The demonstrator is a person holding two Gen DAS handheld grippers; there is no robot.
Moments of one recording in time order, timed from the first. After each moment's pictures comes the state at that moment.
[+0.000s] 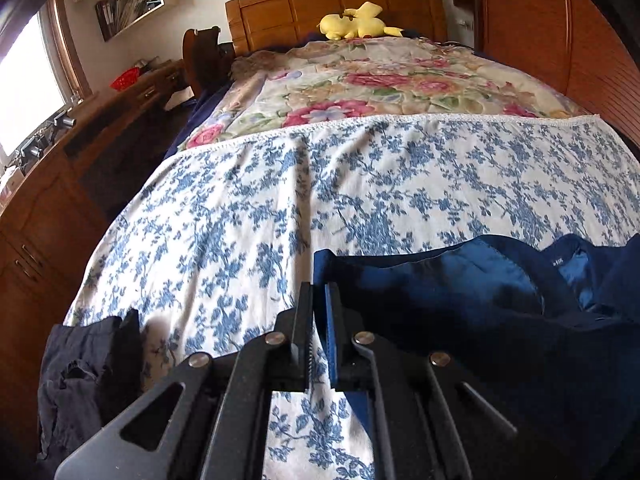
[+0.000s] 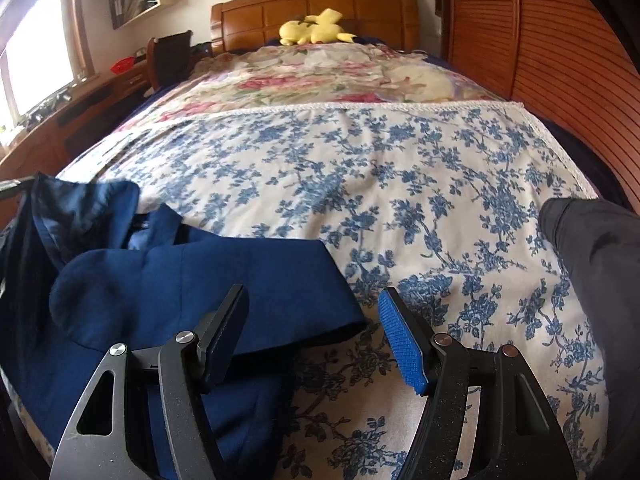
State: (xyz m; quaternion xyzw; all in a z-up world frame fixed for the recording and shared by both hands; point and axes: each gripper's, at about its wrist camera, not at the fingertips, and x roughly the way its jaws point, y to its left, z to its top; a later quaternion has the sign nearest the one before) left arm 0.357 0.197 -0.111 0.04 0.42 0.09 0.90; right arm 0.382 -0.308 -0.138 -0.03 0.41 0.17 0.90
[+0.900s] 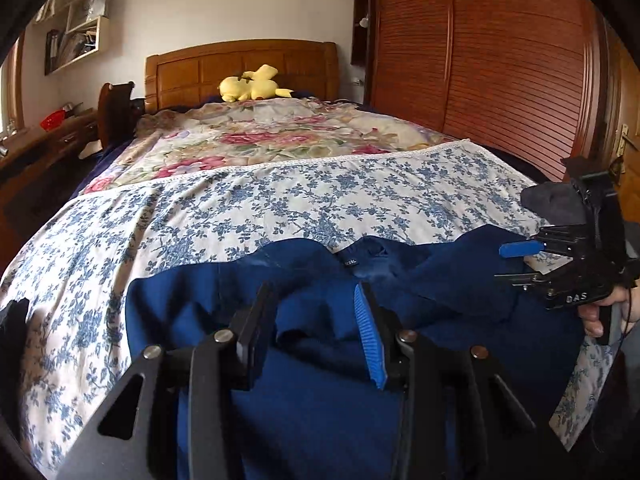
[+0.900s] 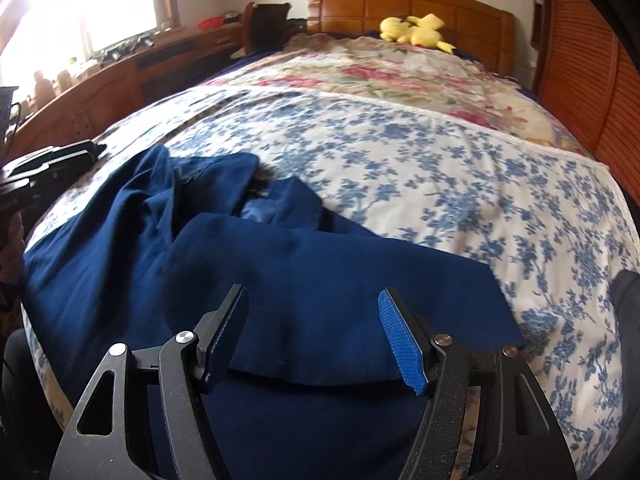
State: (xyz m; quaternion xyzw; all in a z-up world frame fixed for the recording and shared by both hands) left arm 0.262 0.037 -0.105 0.00 0.30 -0.09 0.95; right arm 0.350 -0.205 -0.139 -0.11 0.41 0.30 0.86
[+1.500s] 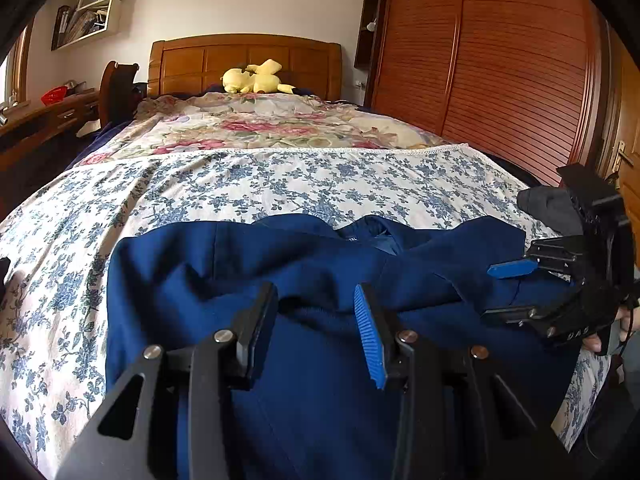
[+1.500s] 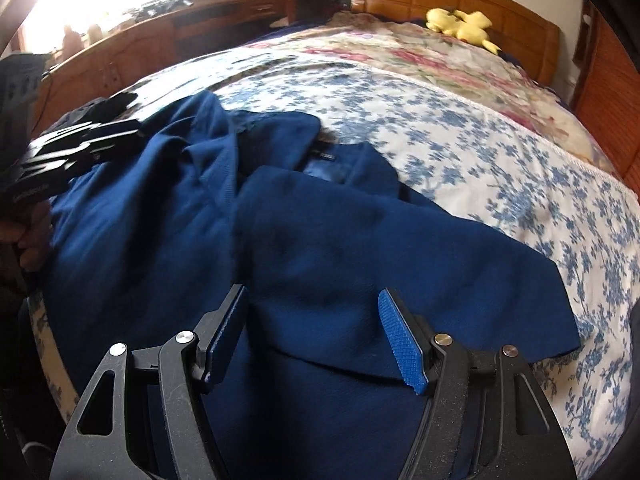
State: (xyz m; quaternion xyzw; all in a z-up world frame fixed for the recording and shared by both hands) left arm 0.249 0.051 -0.140 -0.04 0.30 -0.10 0.95; right arm 0.321 -0.164 -0.164 -0.16 0.42 0.35 0.82
